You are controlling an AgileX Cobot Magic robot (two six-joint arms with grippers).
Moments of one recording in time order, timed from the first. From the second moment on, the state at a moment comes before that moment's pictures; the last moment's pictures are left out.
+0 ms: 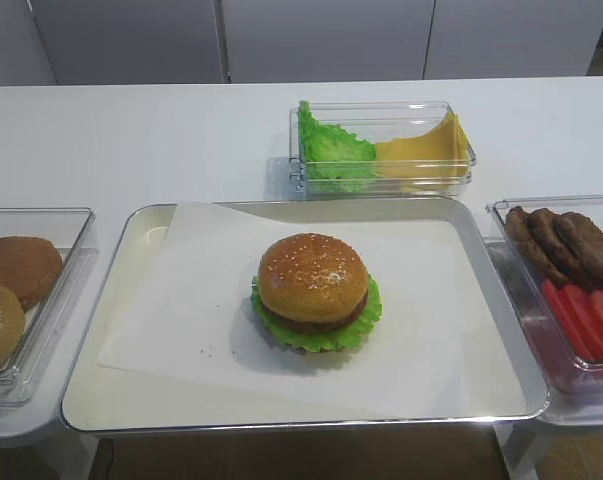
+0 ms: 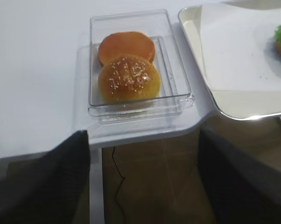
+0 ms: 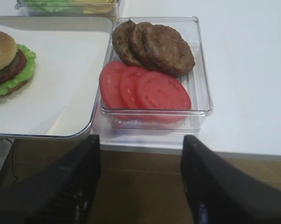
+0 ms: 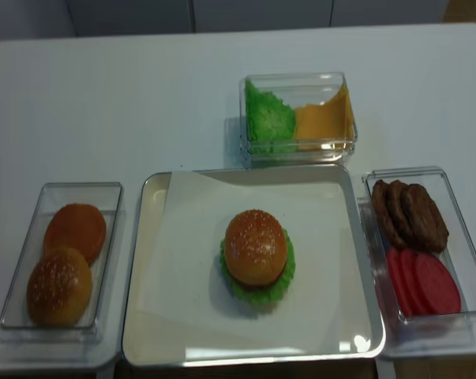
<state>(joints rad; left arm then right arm) -0.09 -0.02 -0.60 0.05 1.28 -0.06 0.05 -0.02 -0.48 0.16 1.14 -0.05</state>
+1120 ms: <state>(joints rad) -0.09 -0.02 -0.49 0.00 1.19 -0.05 0.05 -0.02 -0.48 0.16 1.14 -0.05</state>
